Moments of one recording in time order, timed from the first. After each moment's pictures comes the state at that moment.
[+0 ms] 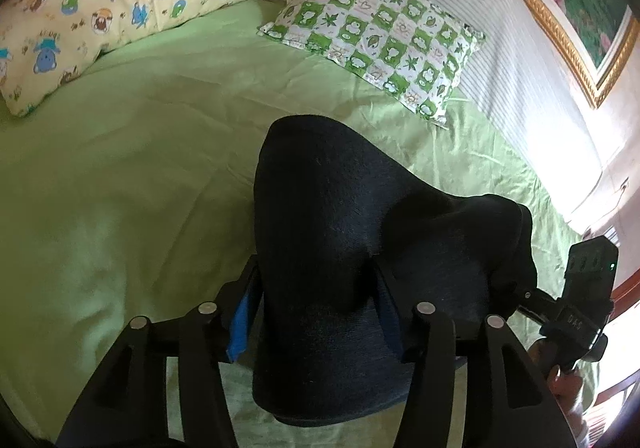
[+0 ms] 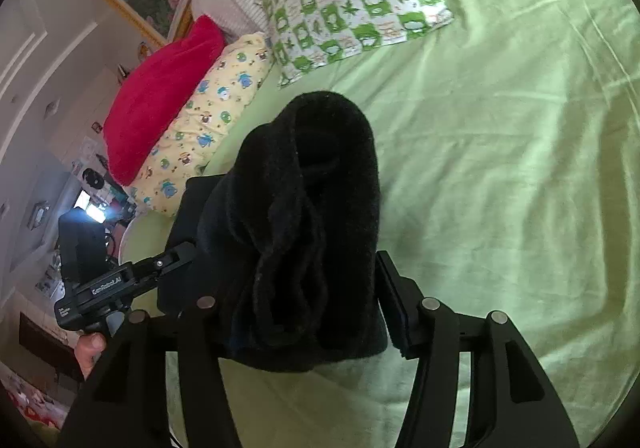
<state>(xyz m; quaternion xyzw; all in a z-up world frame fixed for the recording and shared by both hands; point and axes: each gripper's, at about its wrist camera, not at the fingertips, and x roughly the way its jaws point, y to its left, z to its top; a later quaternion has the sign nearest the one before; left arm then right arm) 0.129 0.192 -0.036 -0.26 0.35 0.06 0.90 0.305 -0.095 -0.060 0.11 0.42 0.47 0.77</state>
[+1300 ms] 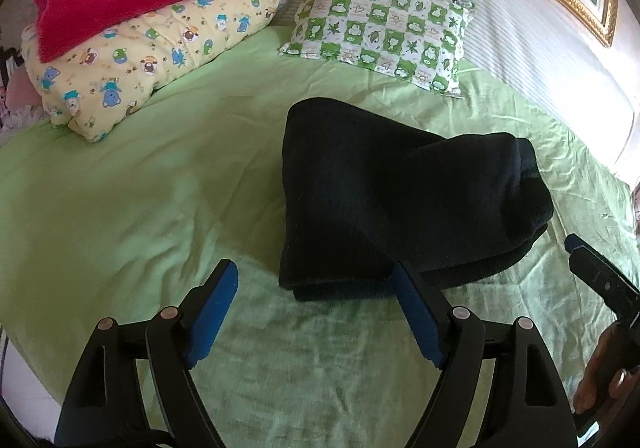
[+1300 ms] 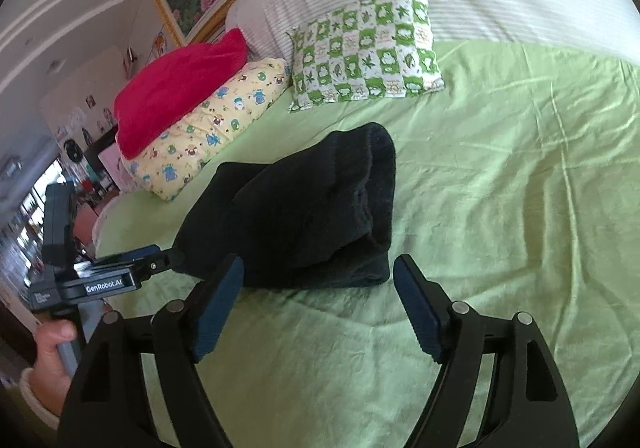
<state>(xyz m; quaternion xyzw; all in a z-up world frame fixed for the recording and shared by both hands) 0.063 0.143 -0.028 -0.15 0.35 0.15 0.91 0.217 -0.133 -0.027 0.03 0.30 0.44 0.84</state>
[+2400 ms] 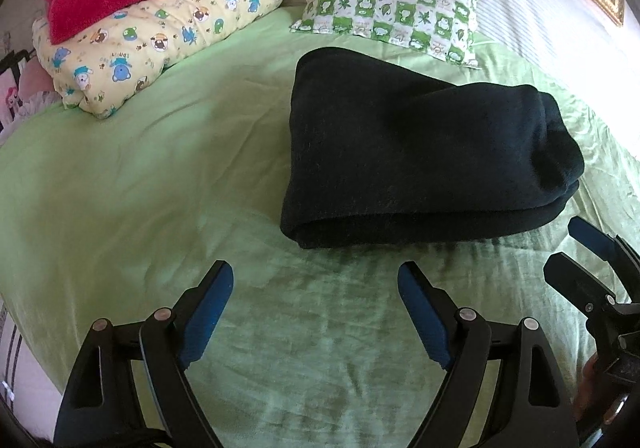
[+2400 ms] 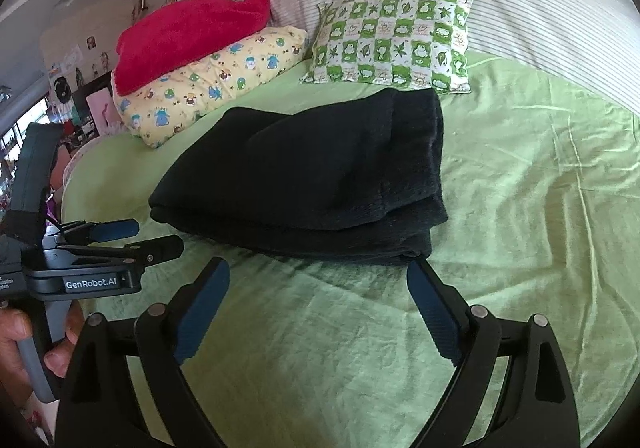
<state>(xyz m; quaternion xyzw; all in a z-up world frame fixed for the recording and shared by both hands) 0.062 0.130 -0.063 -0.12 0.37 0.19 0.90 0.191 -0.091 -0.057 -0.07 0.29 0.43 0.86</state>
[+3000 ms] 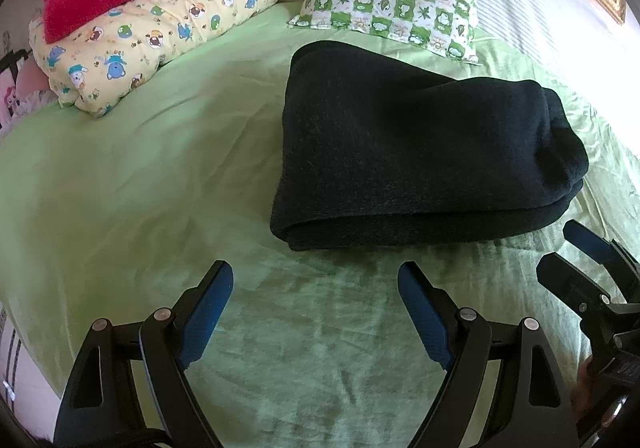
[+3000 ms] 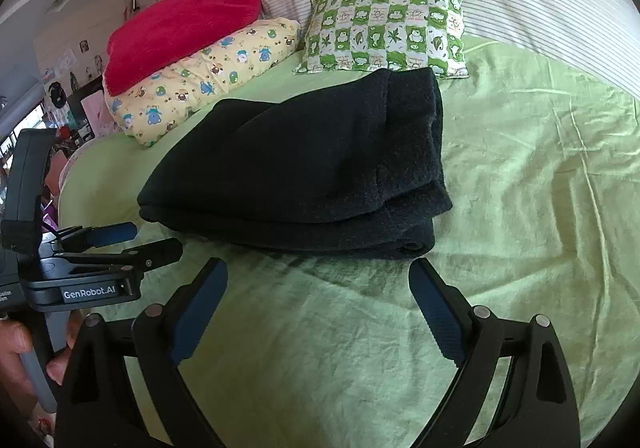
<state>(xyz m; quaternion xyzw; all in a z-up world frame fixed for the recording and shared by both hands) 0.070 0.130 -0.066 -0.12 0.38 0.18 0.90 0.198 -0.087 -0.066 -0.06 0.30 0.42 0.85</state>
